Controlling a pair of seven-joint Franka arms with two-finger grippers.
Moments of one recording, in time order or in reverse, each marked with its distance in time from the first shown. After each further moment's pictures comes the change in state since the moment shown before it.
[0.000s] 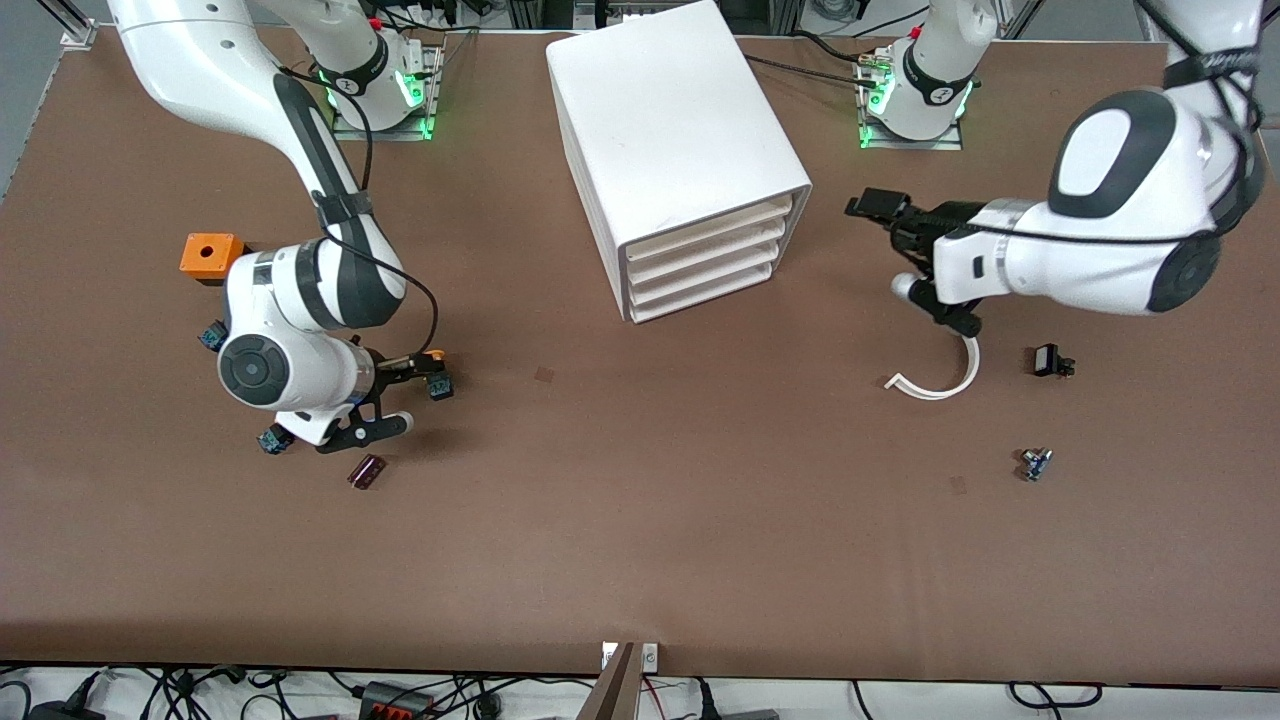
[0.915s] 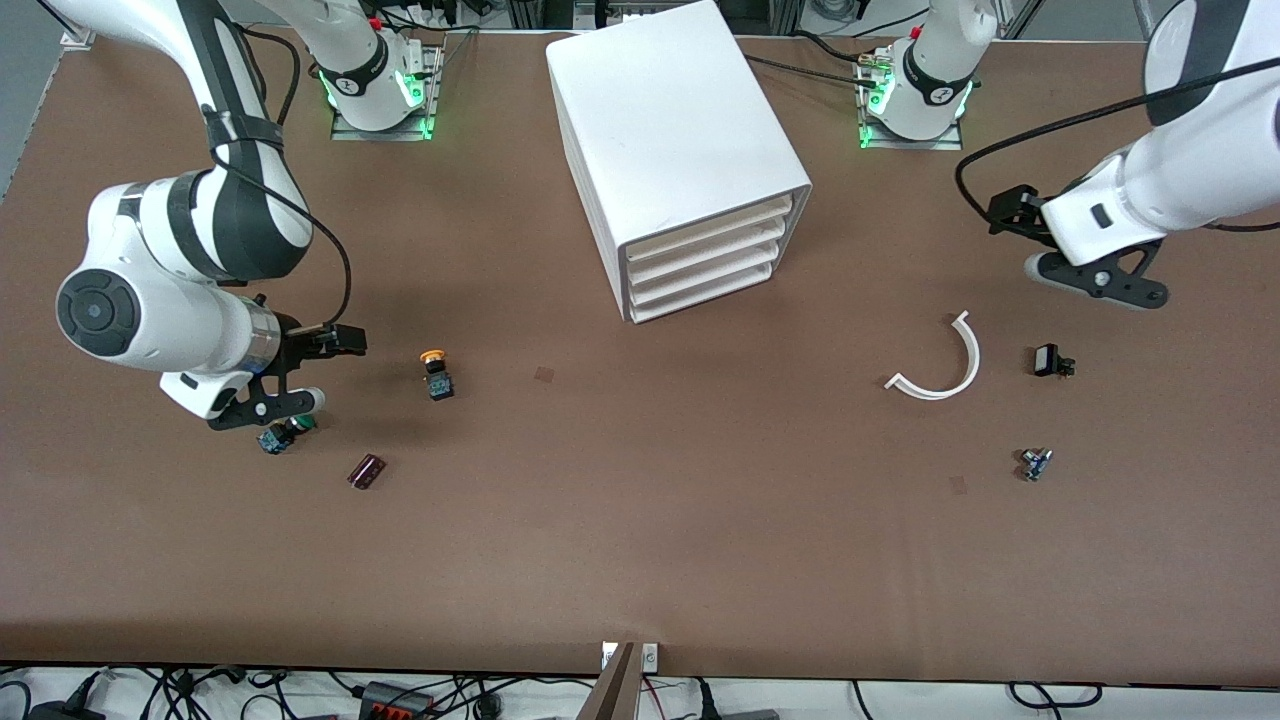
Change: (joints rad) left arm 0.037 -0.183 0.026 -0.013 0.587 0.023 -0.060; right arm -0.086 -0.190 0.000 0.001 -0.004 -0.141 -0.007
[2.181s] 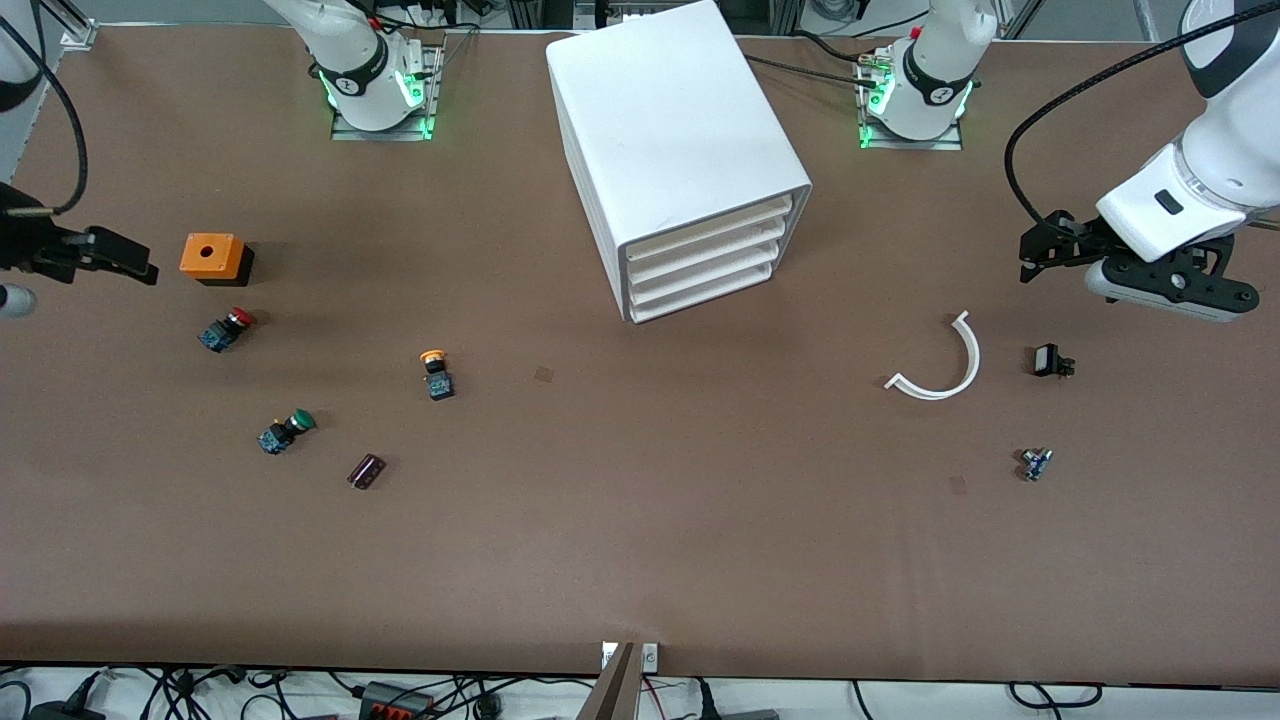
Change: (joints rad) left arm 0.040 -0.055 0.005 -0.012 0.001 0.300 -0.002; right arm -0.227 -0.300 -0.007 0.005 -0.096 -0.178 0.000
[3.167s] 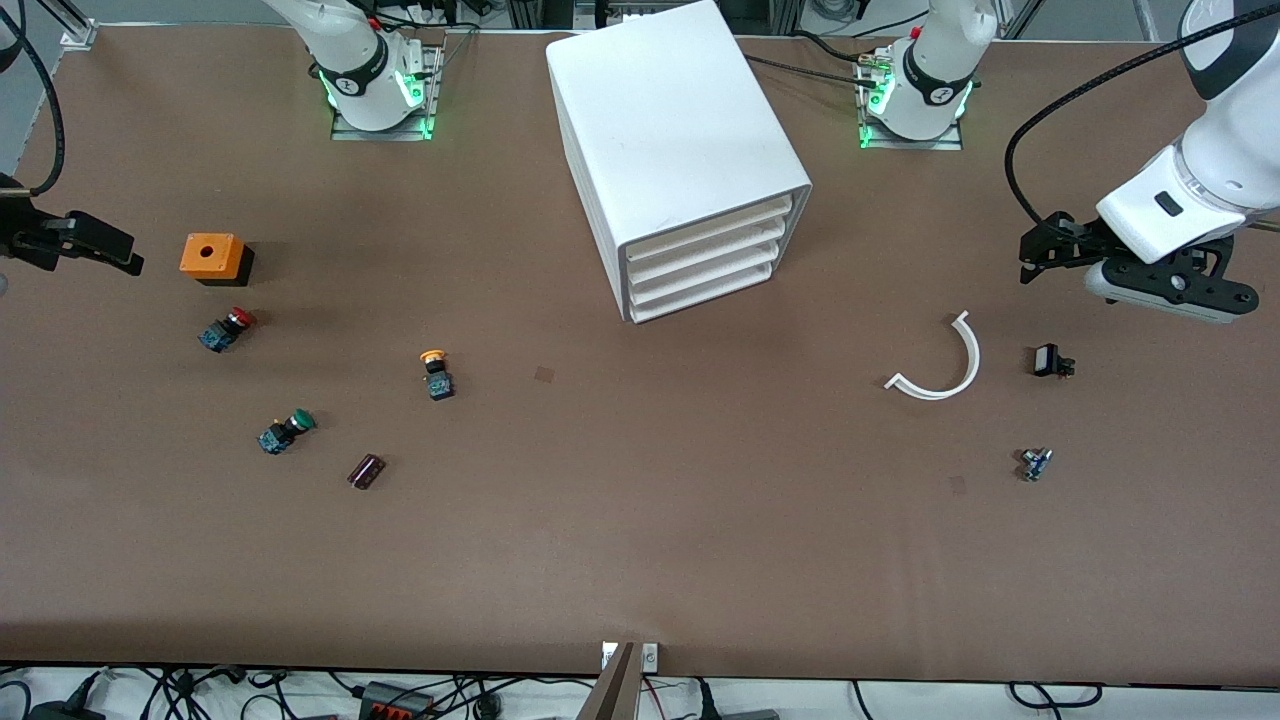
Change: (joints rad) left arm 0.001 0.002 0.000 0.000 0.000 0.002 0.000; right arm -0.002 -0.051 -0.003 0.015 -0.012 -0.027 0.038
